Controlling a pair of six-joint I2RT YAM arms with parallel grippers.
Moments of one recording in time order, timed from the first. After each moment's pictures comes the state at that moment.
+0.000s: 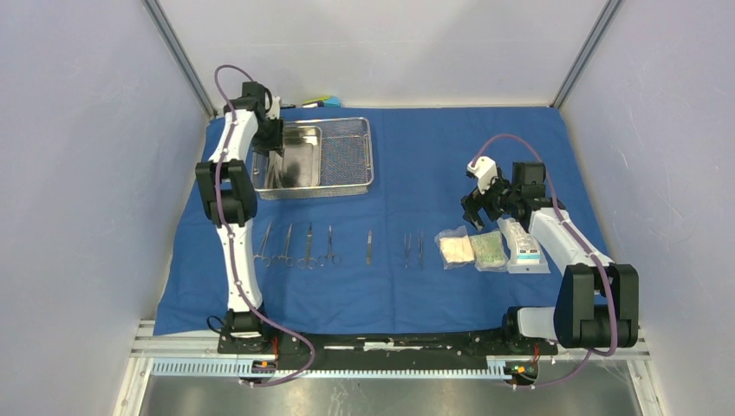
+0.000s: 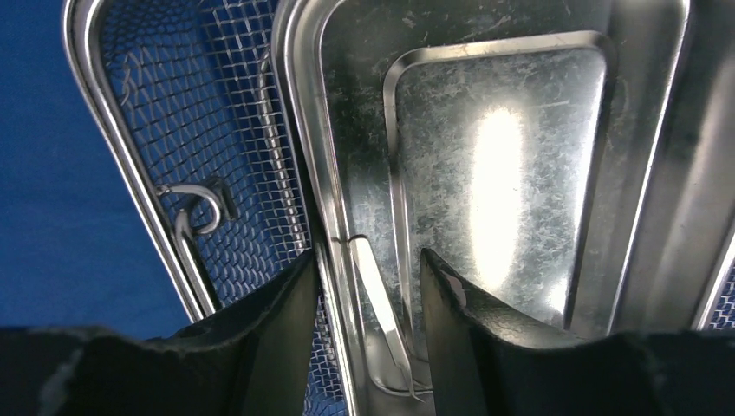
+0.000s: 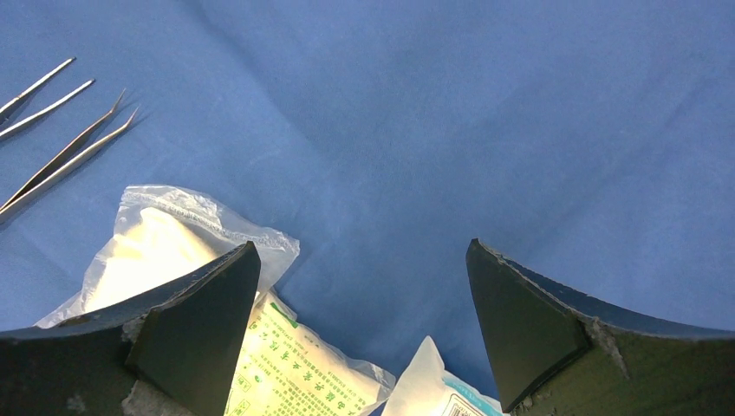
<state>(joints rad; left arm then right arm) 0.05 2.41 2.23 -0.97 0.07 0.10 0.00 1.32 0.77 -0.29 -0.50 -0.65</state>
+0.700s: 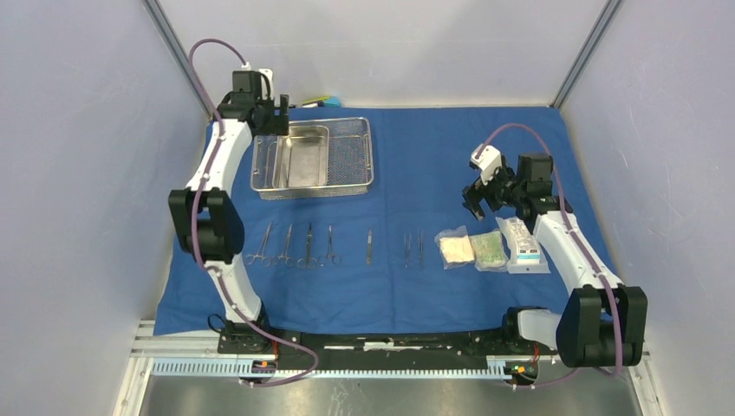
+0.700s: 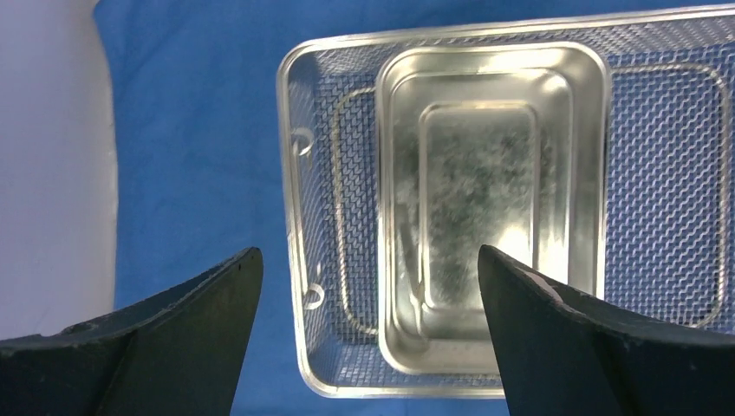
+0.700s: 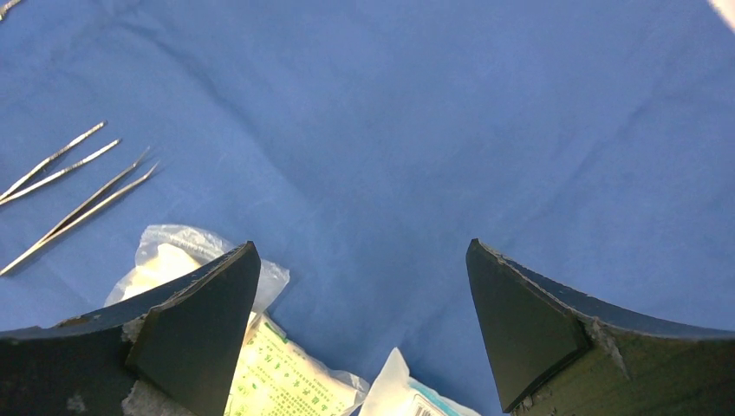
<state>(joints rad) -0.04 1.95 1.86 -0.66 -0.11 0.04 0.01 1.23 0.81 -0.29 -0.51 -0.62</state>
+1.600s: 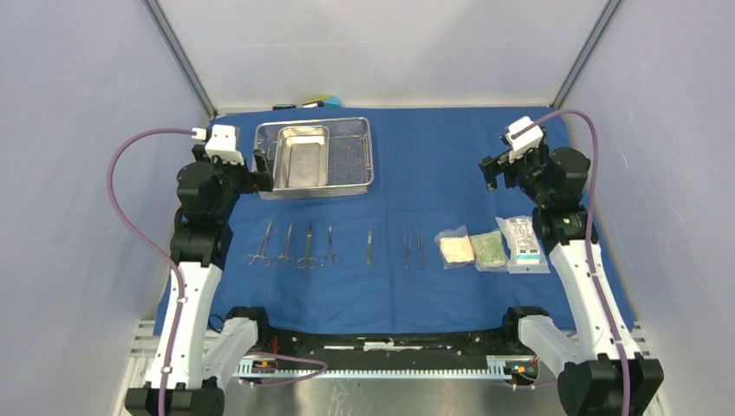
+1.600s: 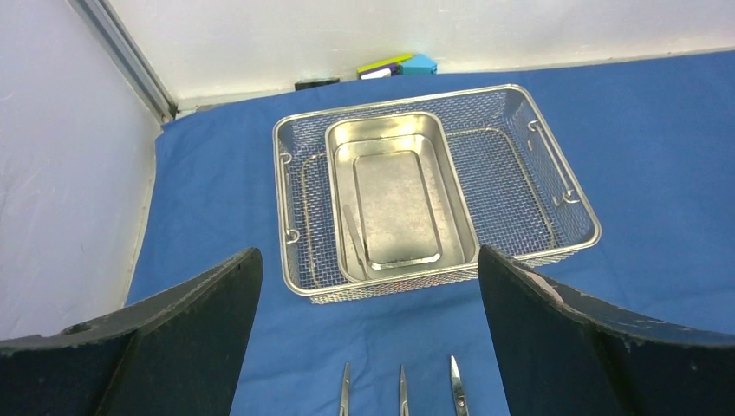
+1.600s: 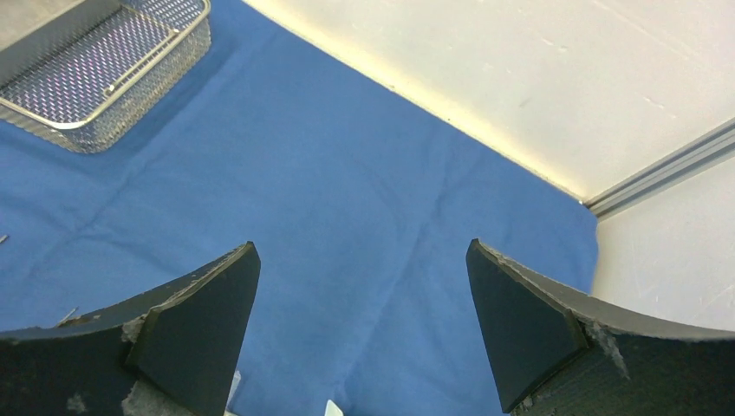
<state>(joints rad) -0.01 0.84 0.94 -0.26 0.08 0.04 0.02 0.97 0.91 -0.15 -0.34 -0.38</state>
